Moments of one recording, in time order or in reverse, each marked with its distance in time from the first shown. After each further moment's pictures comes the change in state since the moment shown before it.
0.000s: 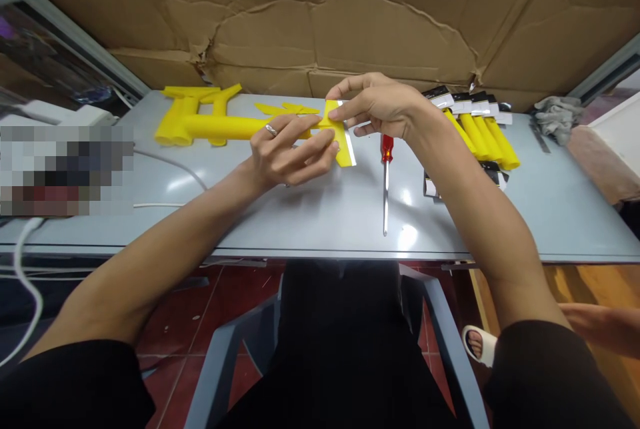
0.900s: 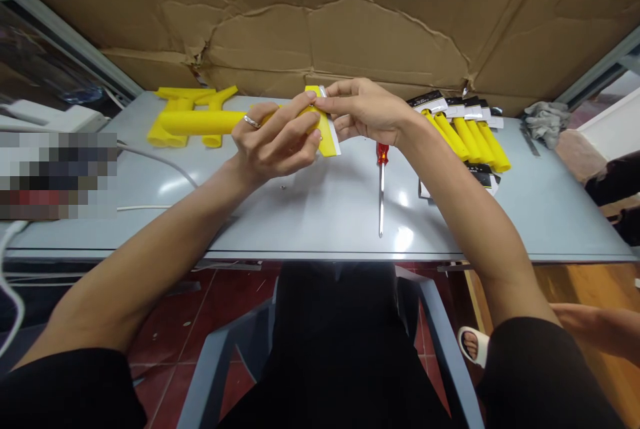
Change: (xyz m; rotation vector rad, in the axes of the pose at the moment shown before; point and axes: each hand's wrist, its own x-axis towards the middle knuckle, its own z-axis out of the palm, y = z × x) left_hand 0.003 -0.006 -0.011 0.333 0.123 0.117; right_hand 0.002 0.009 0.005 0.061 -0.157 -0.177
